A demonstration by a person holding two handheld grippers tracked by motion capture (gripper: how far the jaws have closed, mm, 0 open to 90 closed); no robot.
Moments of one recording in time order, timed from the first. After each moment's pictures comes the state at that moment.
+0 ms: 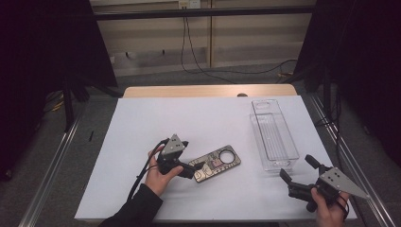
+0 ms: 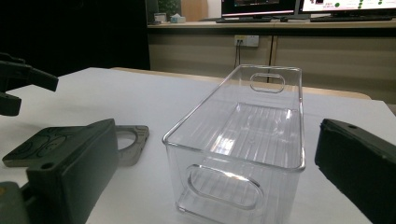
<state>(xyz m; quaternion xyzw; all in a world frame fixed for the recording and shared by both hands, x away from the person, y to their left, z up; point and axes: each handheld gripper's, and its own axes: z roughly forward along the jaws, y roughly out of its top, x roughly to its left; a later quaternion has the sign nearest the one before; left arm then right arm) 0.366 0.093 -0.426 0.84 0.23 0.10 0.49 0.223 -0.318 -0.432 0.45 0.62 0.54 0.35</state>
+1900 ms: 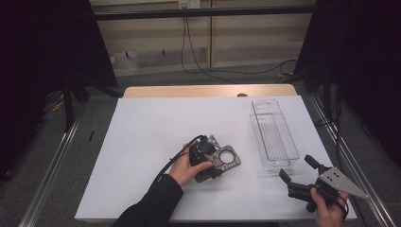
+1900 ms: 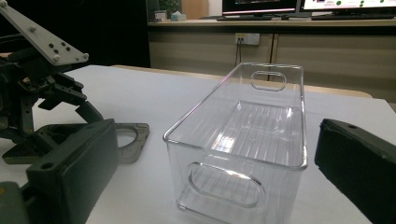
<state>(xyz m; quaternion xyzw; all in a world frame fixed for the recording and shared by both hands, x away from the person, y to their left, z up) 0.394 0.002 -0.446 0.94 0.18 0.00 0.28 0.223 -0.317 -0.433 0.45 0.62 0.54 0.35</state>
